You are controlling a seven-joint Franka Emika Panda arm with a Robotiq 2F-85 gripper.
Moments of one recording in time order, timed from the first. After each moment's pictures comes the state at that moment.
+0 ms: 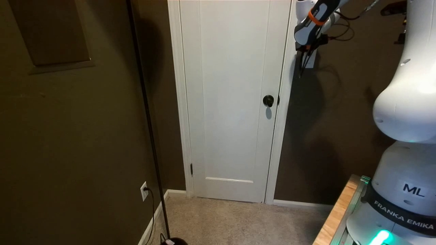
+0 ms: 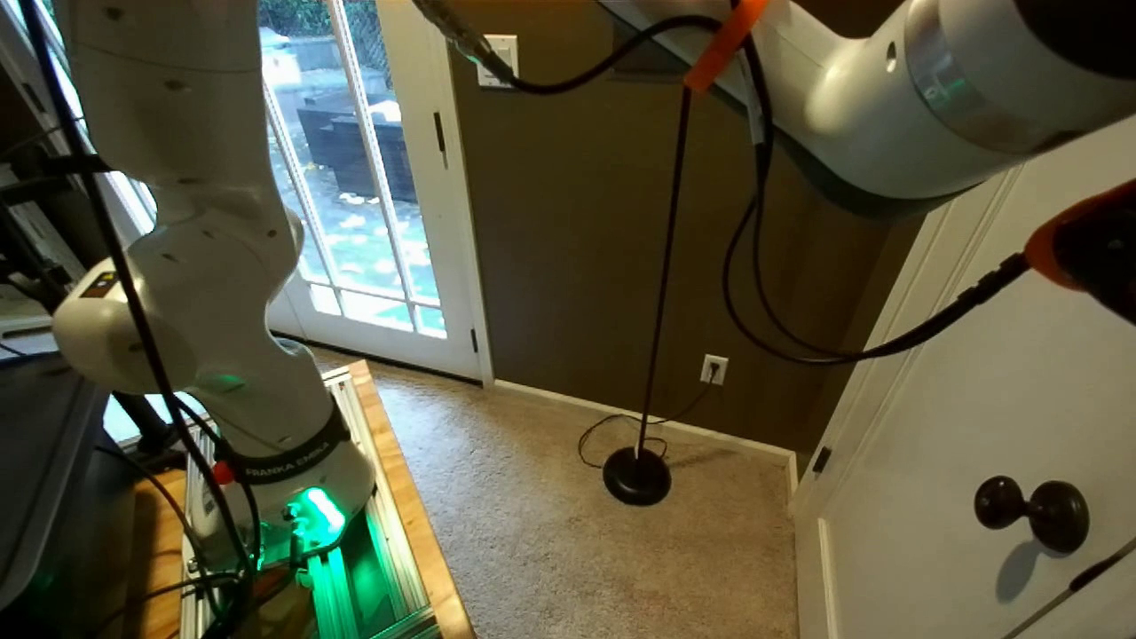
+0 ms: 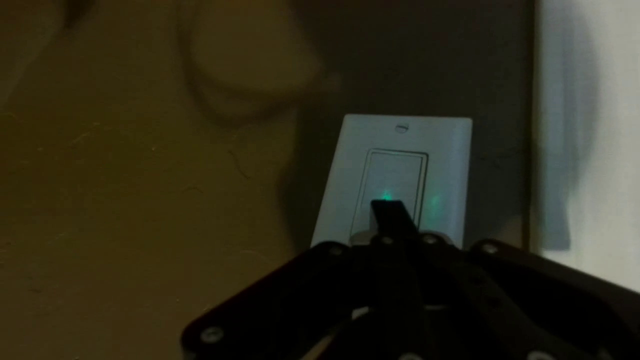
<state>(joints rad) -0.48 0.29 -0.41 -1.69 -0.67 2.64 0.73</state>
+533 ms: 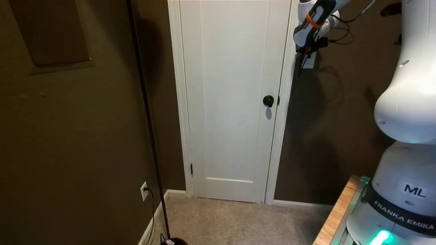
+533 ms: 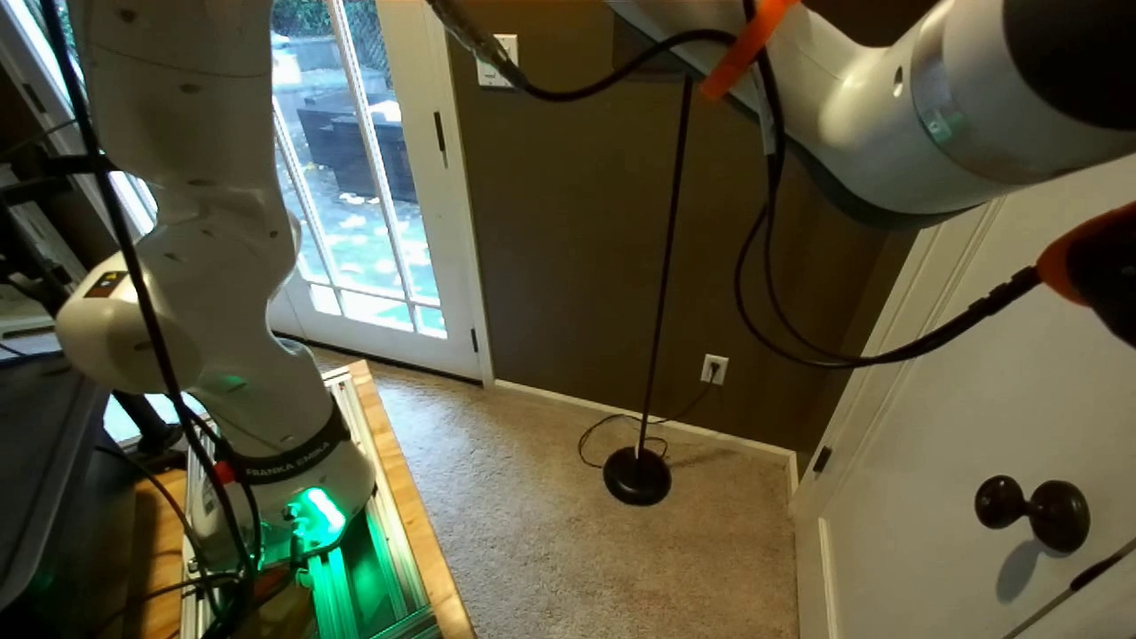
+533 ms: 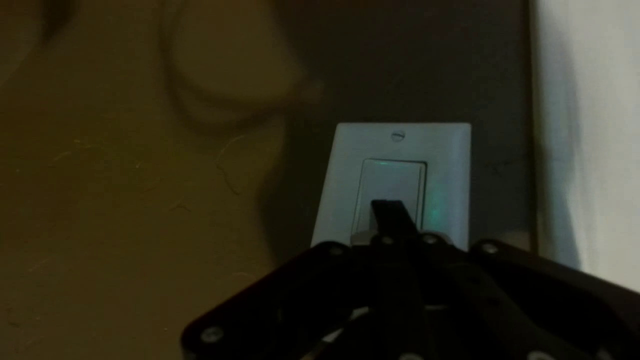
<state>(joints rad) -0.46 0.33 -0.46 -1.68 -0.56 2.68 0.68</state>
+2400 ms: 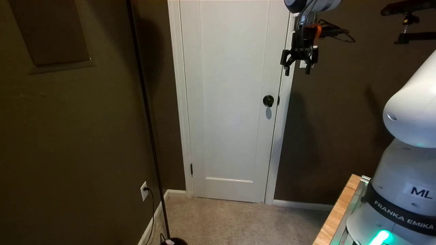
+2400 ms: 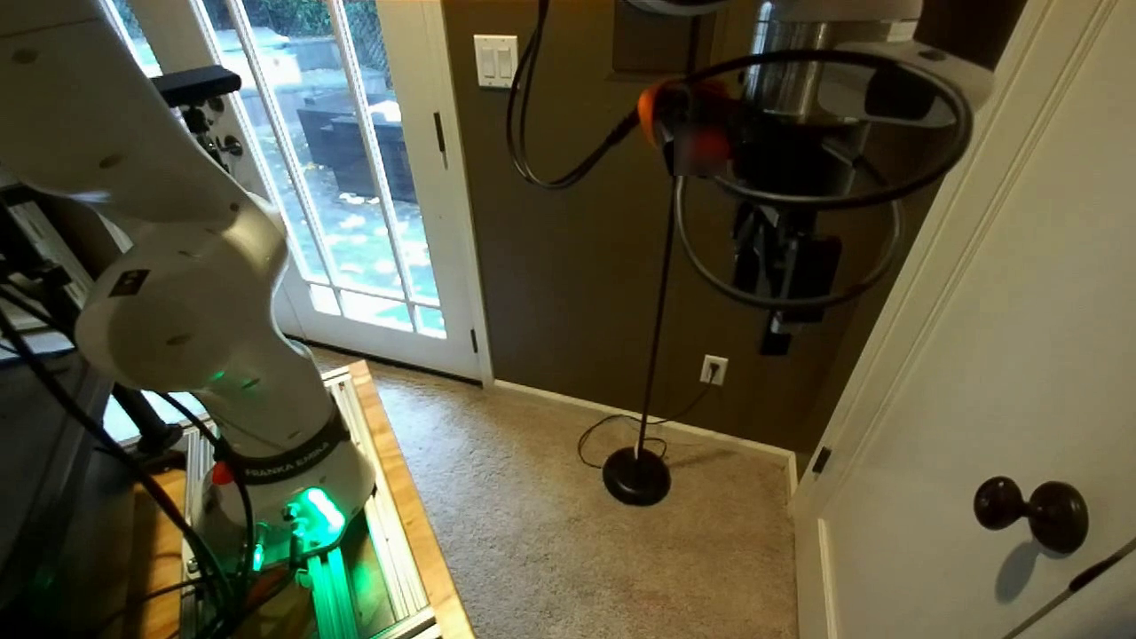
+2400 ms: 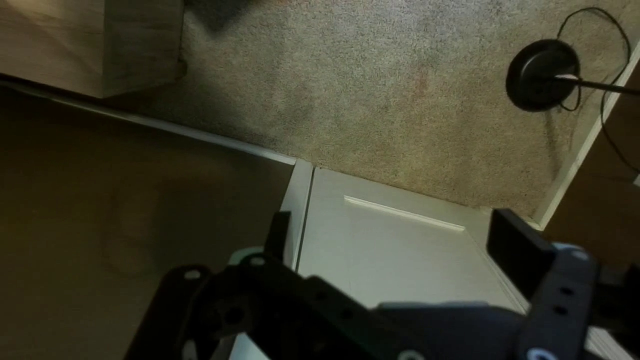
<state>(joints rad) -0.30 -0.20 -0.32 -2.15 -0.13 1.99 0.06</state>
